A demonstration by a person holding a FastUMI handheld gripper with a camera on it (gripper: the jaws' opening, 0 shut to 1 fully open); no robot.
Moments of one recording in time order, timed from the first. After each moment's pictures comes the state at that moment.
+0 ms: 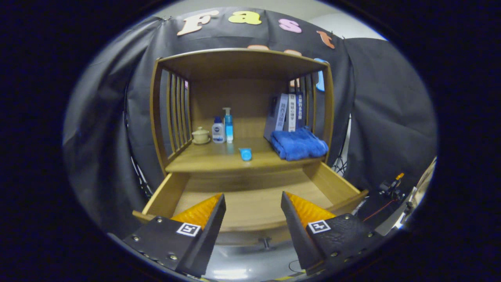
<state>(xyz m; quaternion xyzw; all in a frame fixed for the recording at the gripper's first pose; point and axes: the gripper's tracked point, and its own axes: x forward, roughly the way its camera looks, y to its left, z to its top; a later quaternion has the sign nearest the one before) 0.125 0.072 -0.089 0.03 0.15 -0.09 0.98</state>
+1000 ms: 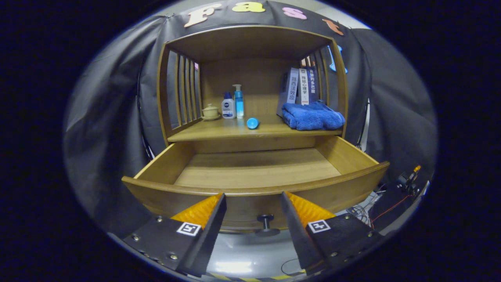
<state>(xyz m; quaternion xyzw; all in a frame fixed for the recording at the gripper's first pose) 0.144 0.060 -0.150 0.03 0.17 -0.02 0.98</state>
